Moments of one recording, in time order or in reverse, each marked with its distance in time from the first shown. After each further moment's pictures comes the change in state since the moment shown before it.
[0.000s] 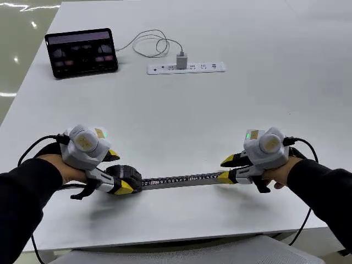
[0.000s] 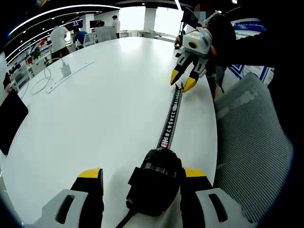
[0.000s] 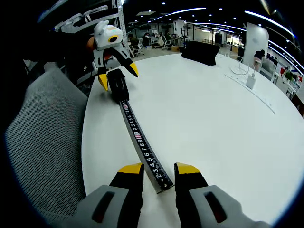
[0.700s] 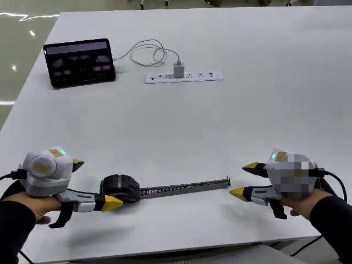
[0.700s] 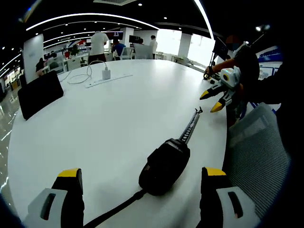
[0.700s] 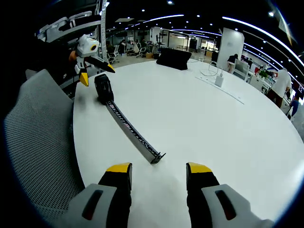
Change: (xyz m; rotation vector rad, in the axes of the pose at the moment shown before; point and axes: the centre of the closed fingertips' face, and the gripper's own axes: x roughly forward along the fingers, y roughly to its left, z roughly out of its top) left arm -0.041 0.016 -0.023 -0.231 -0.216 0.172; right arm -0.049 -0.006 -0.031 0.079 -0.058 -0.236
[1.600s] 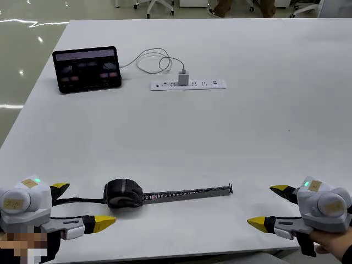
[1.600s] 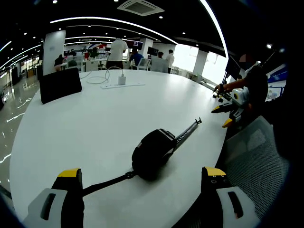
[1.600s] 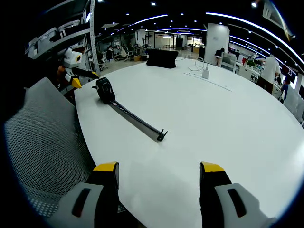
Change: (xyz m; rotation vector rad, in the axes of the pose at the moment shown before) left arm -0.039 -0.015 -0.019 -0.133 -0.108 0.079; right arm -0.044 0.013 -0.026 0.118 -0.012 -0.059
